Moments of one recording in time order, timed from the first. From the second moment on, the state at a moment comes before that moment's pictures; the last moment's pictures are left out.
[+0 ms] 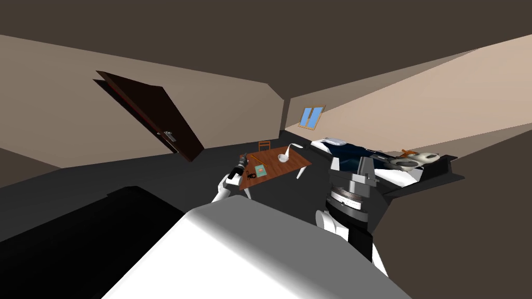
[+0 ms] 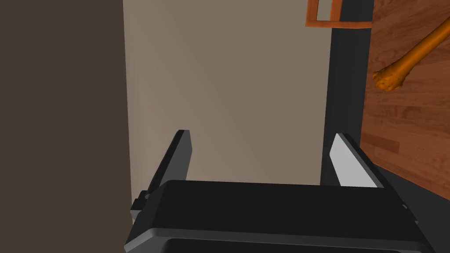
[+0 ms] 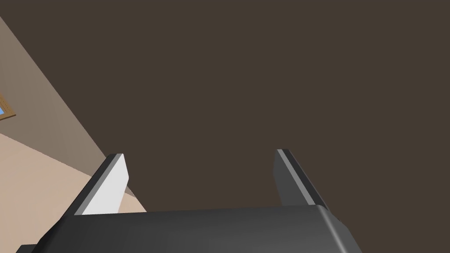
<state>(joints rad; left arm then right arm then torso) 0.14 0.21 0.13 -1.67 0.14 0.00 0.10 0.46 0.00 0.04 -2.31 0.05 -0.55 -0.14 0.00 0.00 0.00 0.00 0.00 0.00</state>
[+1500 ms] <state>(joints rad) -0.04 0.25 0.21 -1.23 0.18 0.25 0.14 0.46 0.00 0.04 -2.31 0.05 -0.55 -0.14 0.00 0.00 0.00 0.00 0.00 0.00</state>
